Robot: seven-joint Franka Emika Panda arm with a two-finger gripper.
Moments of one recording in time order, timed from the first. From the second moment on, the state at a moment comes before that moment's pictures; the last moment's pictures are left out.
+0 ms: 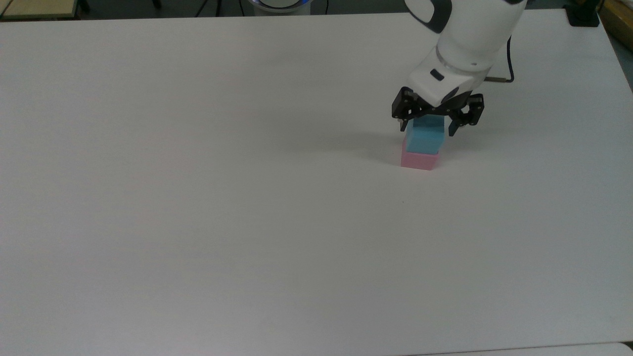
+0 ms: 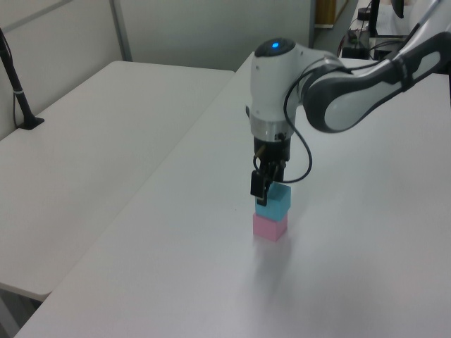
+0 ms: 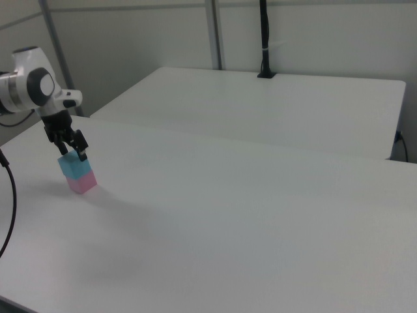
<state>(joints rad) 0.45 0.44 0.08 -1.53 -0.12 2.01 0.63</state>
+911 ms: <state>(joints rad) 0.38 0.12 0.06 -1.45 -0.08 1.59 0.39</state>
